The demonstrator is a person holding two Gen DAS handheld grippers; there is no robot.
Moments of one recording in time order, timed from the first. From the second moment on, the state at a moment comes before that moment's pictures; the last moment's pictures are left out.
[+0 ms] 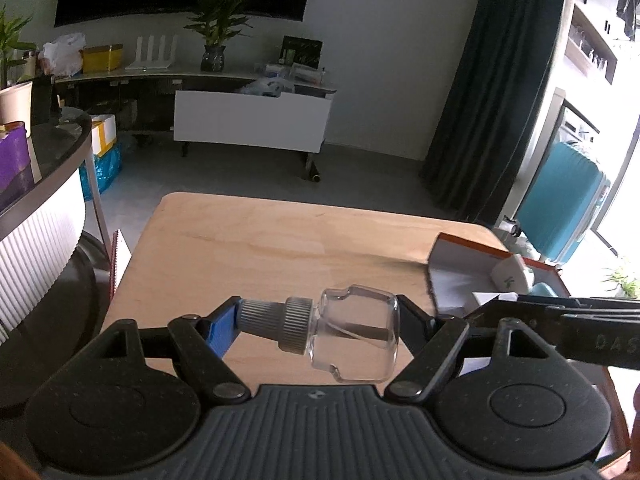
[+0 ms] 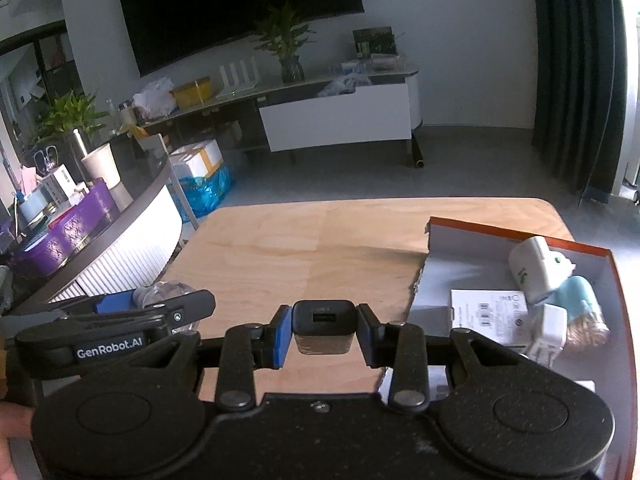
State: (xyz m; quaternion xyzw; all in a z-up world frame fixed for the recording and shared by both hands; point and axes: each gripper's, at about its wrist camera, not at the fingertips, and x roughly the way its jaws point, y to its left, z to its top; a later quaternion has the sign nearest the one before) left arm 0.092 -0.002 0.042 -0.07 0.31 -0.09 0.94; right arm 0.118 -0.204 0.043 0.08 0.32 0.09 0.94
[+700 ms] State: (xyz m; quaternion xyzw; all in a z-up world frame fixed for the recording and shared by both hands) left arm 0.064 -0.028 0.056 -0.05 0.30 -0.11 0.95; right arm 0.065 -0.218 0.066 0.08 0.29 0.07 0.95
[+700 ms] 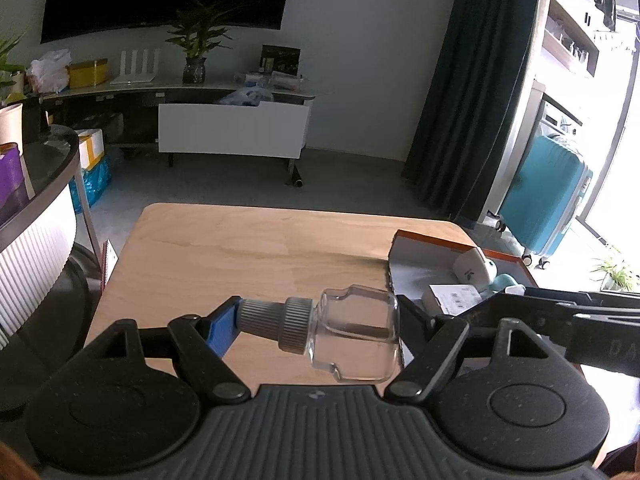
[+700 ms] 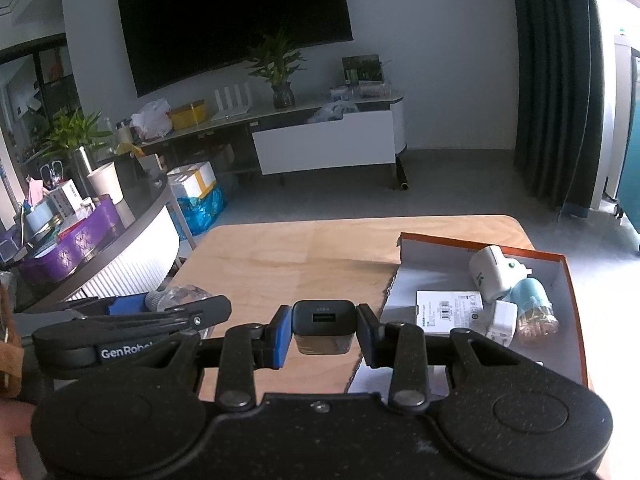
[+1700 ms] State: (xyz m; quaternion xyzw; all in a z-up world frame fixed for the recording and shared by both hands) left arm 0.052 -0.068 0.058 -0.04 0.31 -0.15 0.94; right arm 0.026 -0.262 0.069 0.09 0.27 0.01 0.96
